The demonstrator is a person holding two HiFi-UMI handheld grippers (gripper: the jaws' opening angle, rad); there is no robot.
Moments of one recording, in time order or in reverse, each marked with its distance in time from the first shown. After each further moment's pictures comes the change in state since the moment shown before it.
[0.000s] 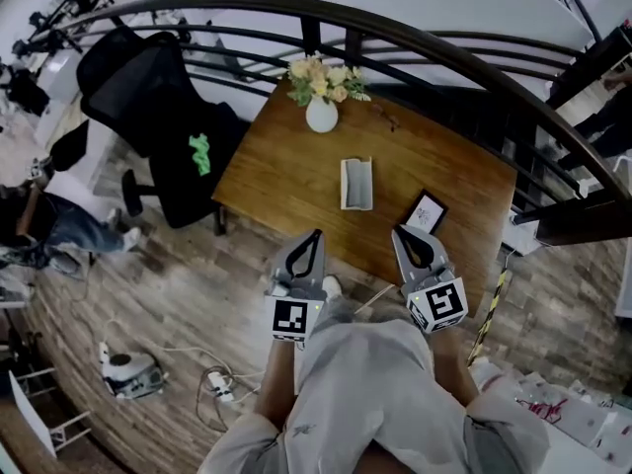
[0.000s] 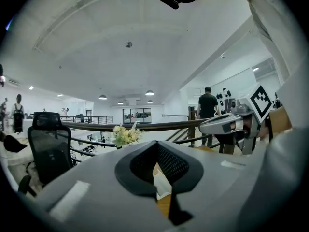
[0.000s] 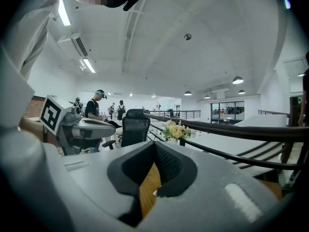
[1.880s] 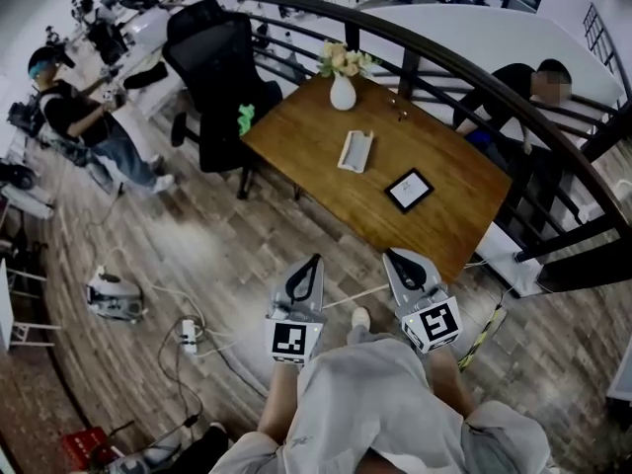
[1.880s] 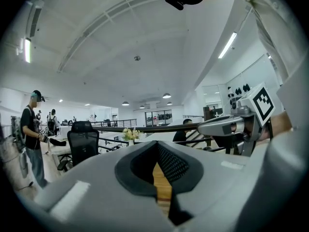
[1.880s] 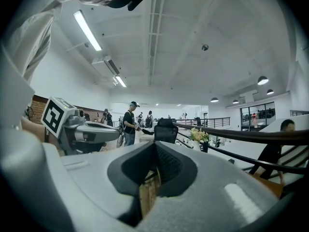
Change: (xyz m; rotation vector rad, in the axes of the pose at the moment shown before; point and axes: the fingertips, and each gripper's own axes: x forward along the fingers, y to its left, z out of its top) left arm -0.173 -0.251 0.032 -0.008 -0.002 0.327; right arm -0.261 0.052 -0.017 -0.066 -0.106 0.350
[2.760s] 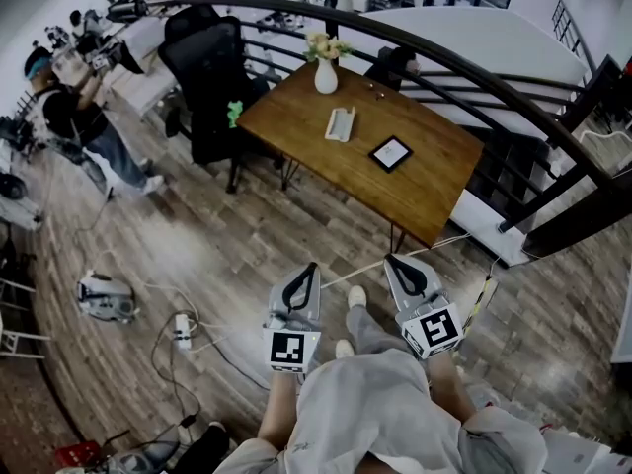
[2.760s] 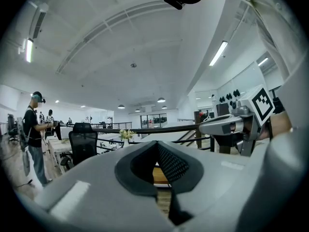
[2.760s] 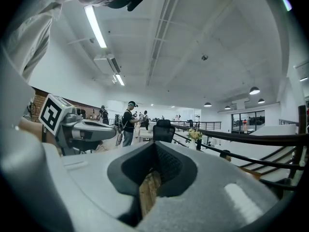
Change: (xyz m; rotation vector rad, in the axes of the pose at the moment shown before) left arm -0.184 -0.070 -0.002 -0.002 -0.050 -0.056; right arm -0.143 0.142 -0.006 -0.043 -0.001 -0.100
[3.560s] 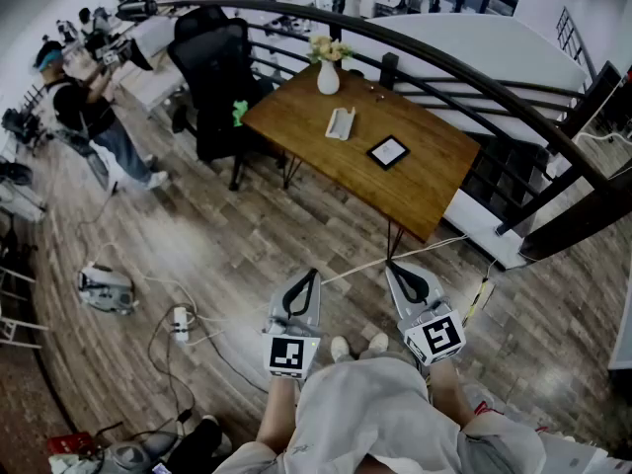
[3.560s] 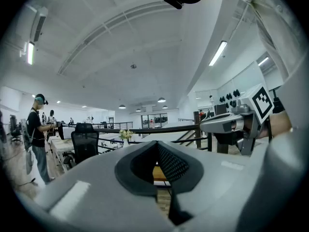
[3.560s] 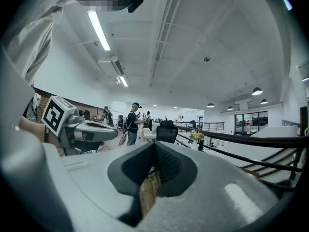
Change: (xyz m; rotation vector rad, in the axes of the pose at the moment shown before) left arm -0.042 -0.041 0.015 -0.006 0.010 0.013; right arm -0.057 0.019 0.016 -0.016 -0.002 0.037
